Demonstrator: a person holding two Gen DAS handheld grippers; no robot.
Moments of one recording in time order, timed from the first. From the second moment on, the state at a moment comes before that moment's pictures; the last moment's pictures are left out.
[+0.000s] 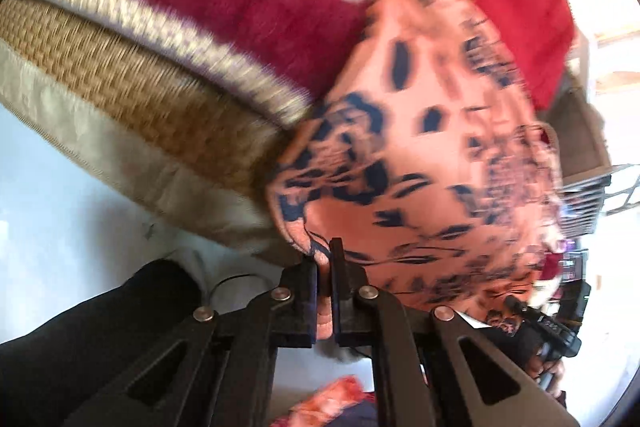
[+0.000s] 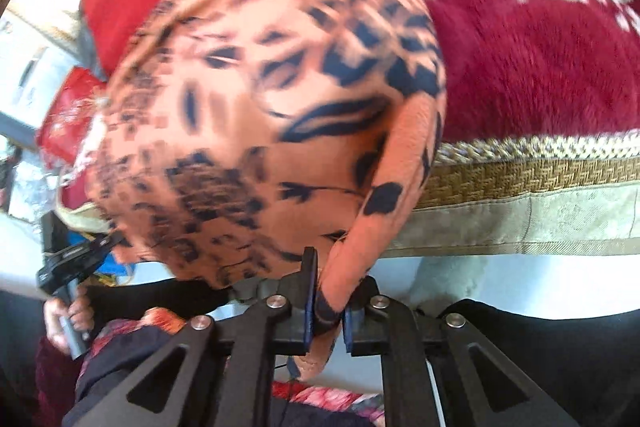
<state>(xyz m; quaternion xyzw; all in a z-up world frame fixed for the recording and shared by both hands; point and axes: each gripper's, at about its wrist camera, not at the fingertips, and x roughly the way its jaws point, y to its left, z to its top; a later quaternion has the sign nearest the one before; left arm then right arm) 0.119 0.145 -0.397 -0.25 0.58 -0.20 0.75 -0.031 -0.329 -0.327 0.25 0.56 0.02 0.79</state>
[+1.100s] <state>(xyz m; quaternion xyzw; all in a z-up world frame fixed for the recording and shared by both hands) 0.246 0.104 -0.194 -0.26 0.42 -0.28 0.82 0.043 -0.369 -0.228 0.32 0.53 0.04 0.79</state>
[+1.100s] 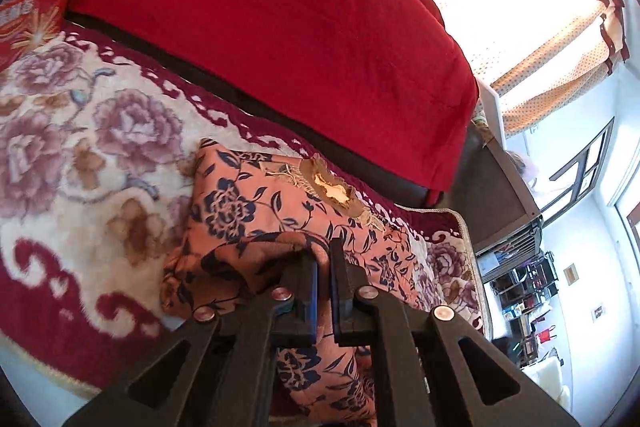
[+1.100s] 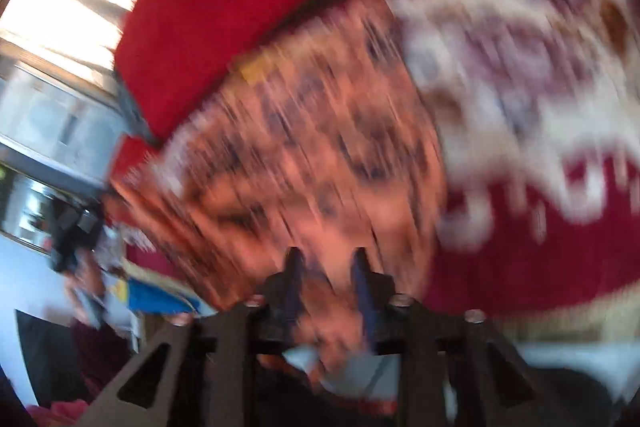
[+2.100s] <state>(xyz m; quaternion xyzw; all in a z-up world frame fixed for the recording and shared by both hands) 0.268 0.130 -0.167 -0.24 0.42 -0.25 0.84 0.053 -0.400 -0.172 0.43 0.29 0.07 0.85</state>
